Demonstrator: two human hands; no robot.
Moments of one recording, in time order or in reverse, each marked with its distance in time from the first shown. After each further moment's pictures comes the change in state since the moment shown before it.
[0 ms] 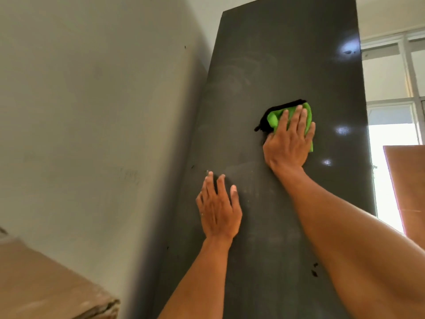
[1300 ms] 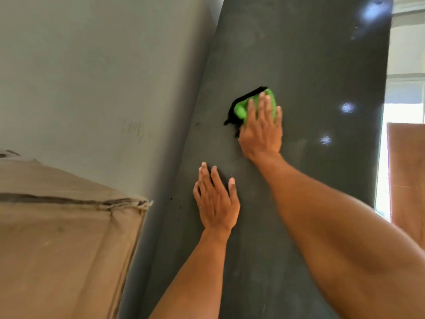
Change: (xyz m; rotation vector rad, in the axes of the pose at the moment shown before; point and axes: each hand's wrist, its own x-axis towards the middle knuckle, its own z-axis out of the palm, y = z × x) left_hand -0.083 -0.027 -0.001 0.022 -0.078 -0.173; right_hand -0.088 -0.038 0.015 -0.050 -0.217 -0.328
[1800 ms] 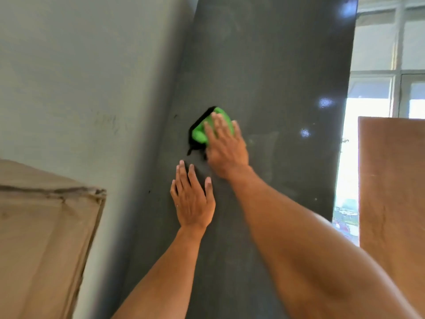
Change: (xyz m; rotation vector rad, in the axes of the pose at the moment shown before) left_hand -0.015 -0.012 0.004 0.002 0.014 0.048; right_hand -0.051 -0.007 0.003 -0.050 -0.147 -0.272
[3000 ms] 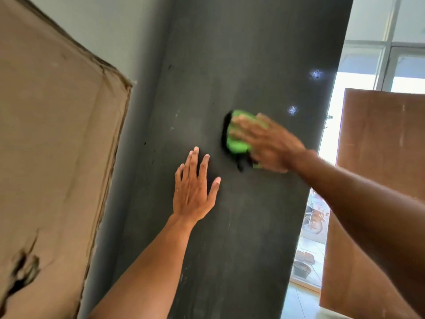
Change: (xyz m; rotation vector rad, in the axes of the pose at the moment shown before) left_hand -0.097 -0.032 -0.031 0.083 -0.245 0.329; right_hand -0.131 0.092 -0.016 -0.268 -0.151 -0.490
